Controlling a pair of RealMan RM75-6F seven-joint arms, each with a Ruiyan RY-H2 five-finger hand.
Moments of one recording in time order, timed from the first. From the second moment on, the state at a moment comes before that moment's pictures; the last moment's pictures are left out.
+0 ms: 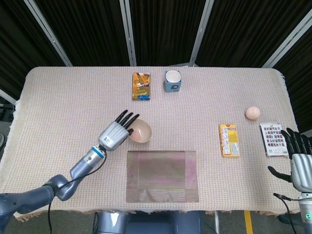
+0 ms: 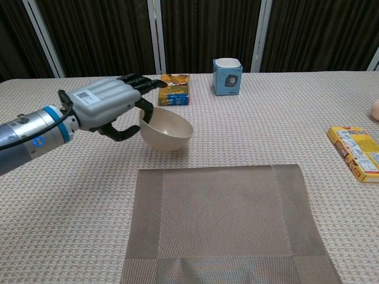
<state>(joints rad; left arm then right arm) -0.76 -1.71 -0.11 -1.04 1.58 1.09 0.21 0.08 -1.02 0.12 -1.73 -1.44 1.49 -0.03</state>
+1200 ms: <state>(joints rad) -0.43 -1.59 -0.08 -0.80 1.39 1.17 -0.18 0.07 -1.02 0.10 -1.77 -1.50 1.52 -0.05</state>
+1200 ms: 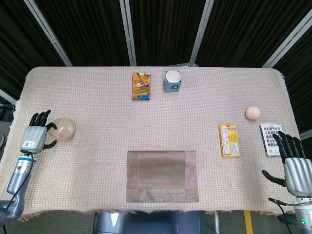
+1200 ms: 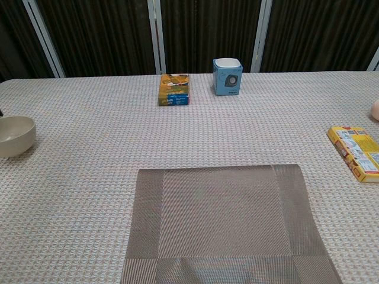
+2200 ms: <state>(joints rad) -0.52 -1.49 0.15 -1.45 1.94 1.26 0.10 0.06 -1.00 0.10 -1.77 -1.50 1.53 -0.03</state>
